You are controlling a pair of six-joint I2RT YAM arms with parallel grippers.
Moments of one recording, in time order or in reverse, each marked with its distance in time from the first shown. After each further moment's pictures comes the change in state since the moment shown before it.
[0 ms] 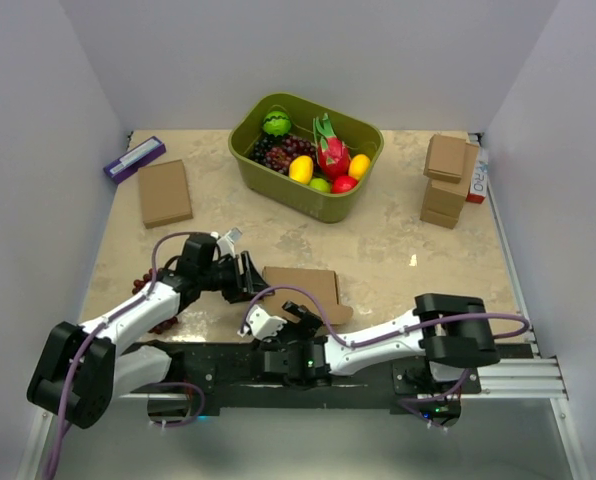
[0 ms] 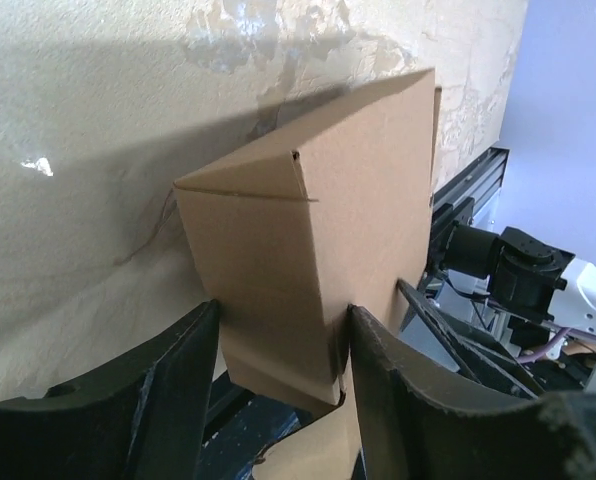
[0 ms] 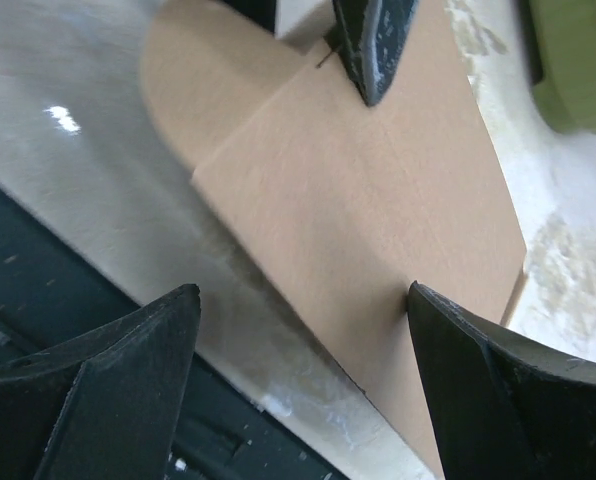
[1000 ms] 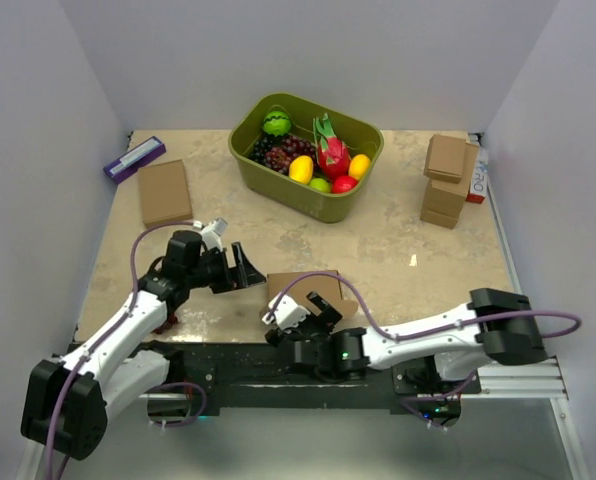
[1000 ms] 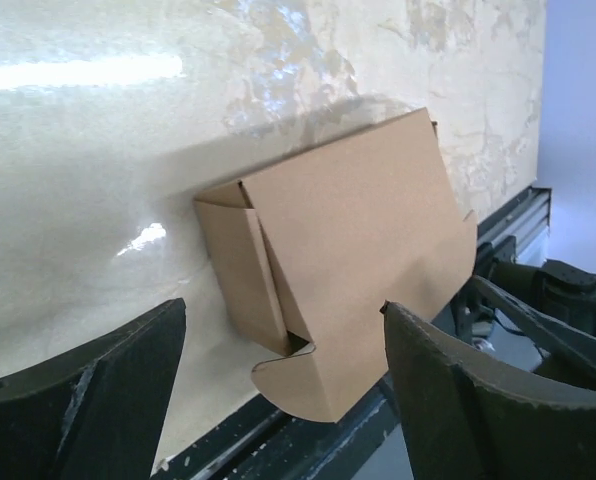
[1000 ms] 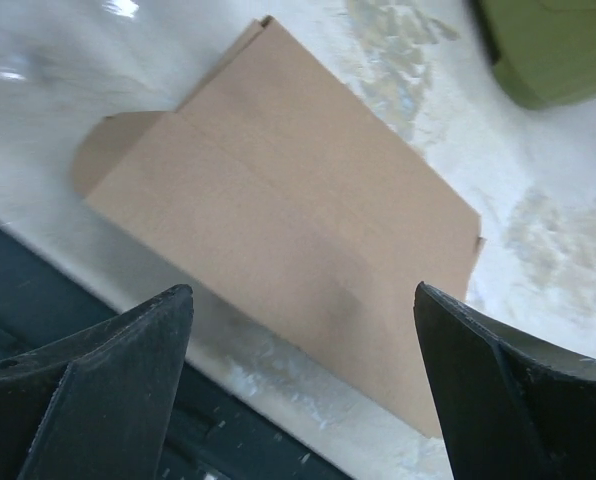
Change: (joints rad) left arm 0.064 -0.166 0.050 -0.145 -0.104 0.147; right arm -0.011 -0.173 -0.084 -0.034 0.037 0.073
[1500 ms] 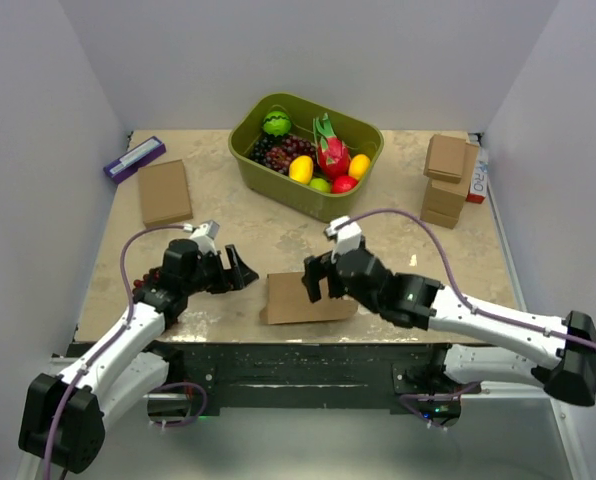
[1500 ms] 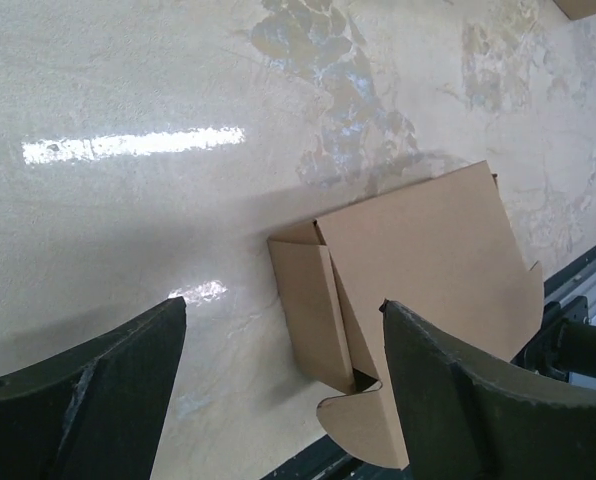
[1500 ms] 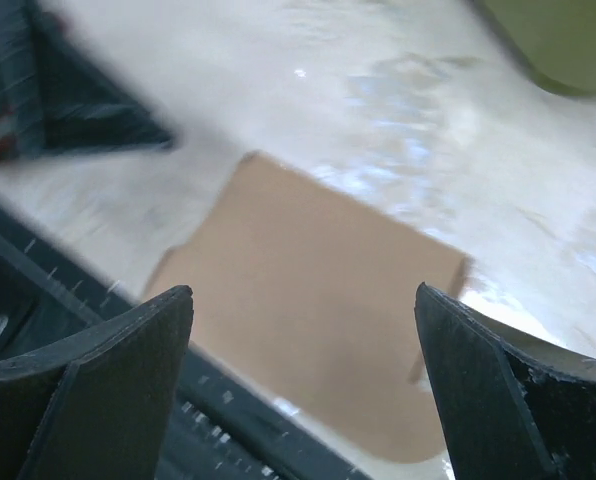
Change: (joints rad) left arm 0.000 -0.100 -0.087 0.078 -0.185 0.042; right arm -0.390 -0.459 -0.034 0.013 -0.527 0.049
